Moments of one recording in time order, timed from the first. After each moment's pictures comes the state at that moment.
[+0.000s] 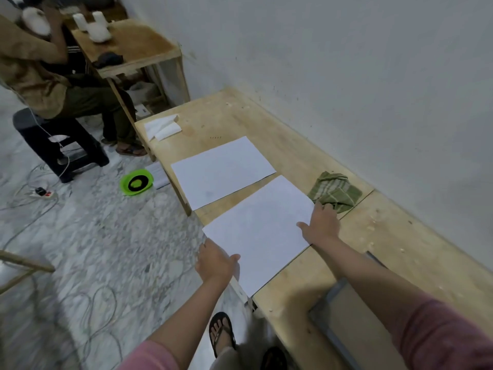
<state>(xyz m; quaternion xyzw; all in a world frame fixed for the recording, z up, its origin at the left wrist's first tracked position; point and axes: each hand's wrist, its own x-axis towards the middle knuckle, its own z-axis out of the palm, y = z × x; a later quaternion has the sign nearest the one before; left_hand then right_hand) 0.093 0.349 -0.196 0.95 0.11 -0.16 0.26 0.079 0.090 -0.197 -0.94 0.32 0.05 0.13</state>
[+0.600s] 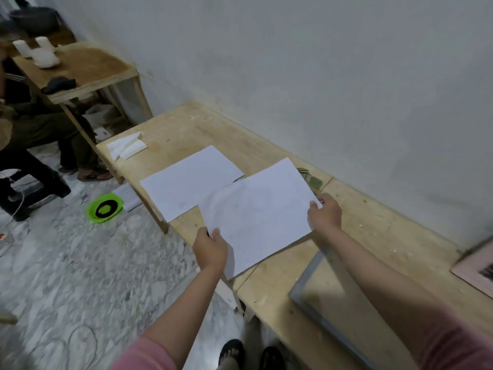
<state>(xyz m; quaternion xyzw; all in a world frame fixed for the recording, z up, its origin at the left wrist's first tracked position) 0.087 0.313 -0.162 0.85 0.09 -0.04 0.52 0.022 0.071 -0.143 -0.75 0.46 -0.17 0.45</state>
